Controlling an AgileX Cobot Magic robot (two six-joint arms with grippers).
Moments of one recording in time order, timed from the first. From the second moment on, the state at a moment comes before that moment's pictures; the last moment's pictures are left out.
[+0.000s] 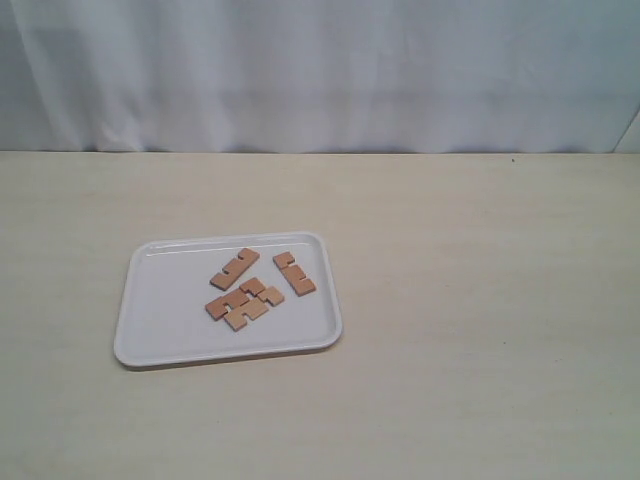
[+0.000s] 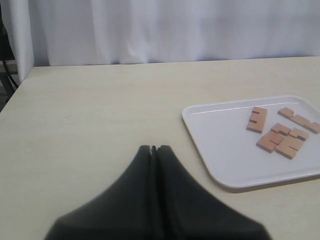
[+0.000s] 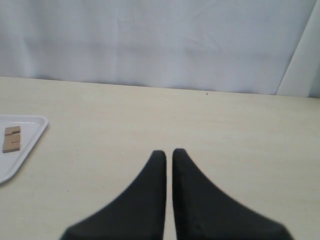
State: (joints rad) left arm 0.03 0.00 0.00 0.07 0.34 -0.05; right arm 0.04 0.01 0.00 -0.12 0.23 0.04
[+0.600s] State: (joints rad) left arm 0.03 0.00 0.00 0.07 0.34 -0.05; right arm -0.02 0.01 0.00 -0.11 0.24 0.04
